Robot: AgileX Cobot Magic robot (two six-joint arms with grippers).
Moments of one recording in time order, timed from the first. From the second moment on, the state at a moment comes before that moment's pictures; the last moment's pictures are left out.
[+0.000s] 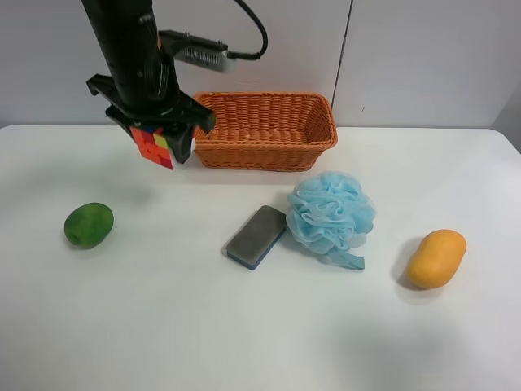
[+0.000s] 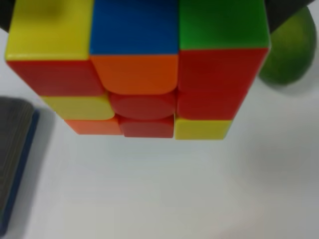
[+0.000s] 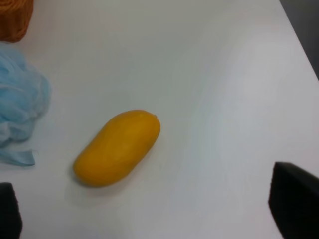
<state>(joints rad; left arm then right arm) -0.54 1.86 -1.62 0.11 1.18 -0.16 -0.03 -0.01 -0.48 -0.02 1.05 0.04</state>
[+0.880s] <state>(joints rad) -0.50 2.32 -2.26 0.11 1.13 0.00 -0.03 -0.01 -0.48 -0.02 1.05 0.04</state>
